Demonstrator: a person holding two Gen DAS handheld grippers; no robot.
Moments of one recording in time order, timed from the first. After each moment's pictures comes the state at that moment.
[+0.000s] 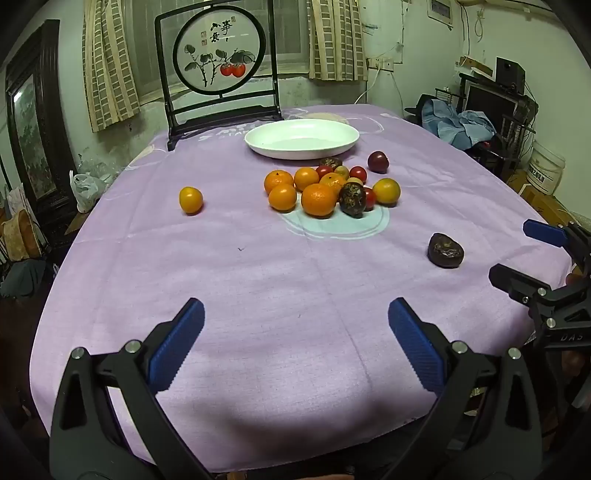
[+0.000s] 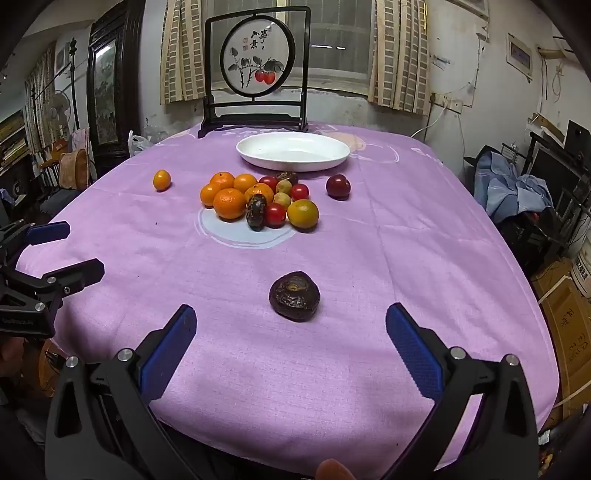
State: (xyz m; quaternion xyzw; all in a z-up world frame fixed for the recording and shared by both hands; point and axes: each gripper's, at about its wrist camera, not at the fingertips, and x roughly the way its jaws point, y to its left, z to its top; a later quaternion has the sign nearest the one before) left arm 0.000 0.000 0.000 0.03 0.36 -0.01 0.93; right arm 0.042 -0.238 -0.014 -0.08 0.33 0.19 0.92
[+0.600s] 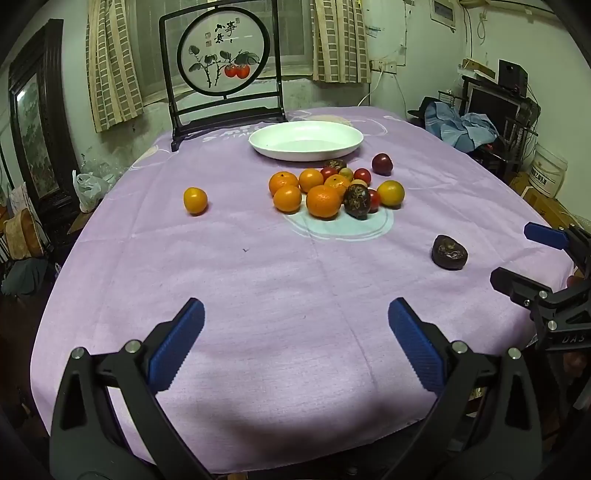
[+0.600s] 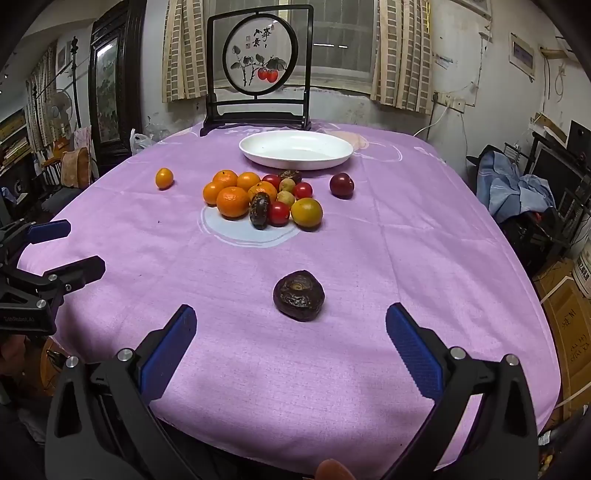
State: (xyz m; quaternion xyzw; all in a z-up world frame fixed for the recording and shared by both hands) left arm -0.001 0.005 0.000 0.03 0.36 -0.01 0.93; right arm 0.044 -0.234 -0.014 -0.09 0.34 0.19 0.92
